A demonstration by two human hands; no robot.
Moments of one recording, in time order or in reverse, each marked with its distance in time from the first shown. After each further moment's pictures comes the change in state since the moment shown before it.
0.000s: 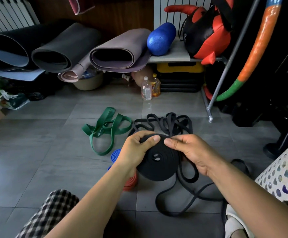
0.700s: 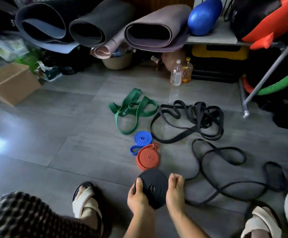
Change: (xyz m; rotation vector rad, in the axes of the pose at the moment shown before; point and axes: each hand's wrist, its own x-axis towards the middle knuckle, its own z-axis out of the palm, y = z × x) left_hand -0.064 -0.181 -0.020 -0.679 0.980 -0.578; right_hand -0.002 0.192 0.131 -0.038 0.488 0.115
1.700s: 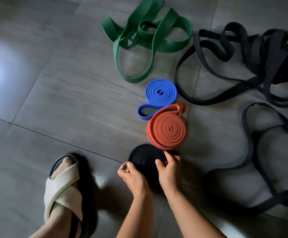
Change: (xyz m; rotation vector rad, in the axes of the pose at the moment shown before) left_hand 0.231 -0.082 0.015 0.296 0.354 0.037; right_hand 0.118 0.180 0.120 -0.593 -0.220 0.074
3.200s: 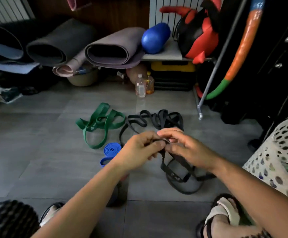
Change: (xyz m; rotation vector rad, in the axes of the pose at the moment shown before) left_hand -0.356 0.178 -0.128 0.547 -1.415 1.142; right_hand -0.207 -0.136 -0.404 0.125 -0.292 -0.652
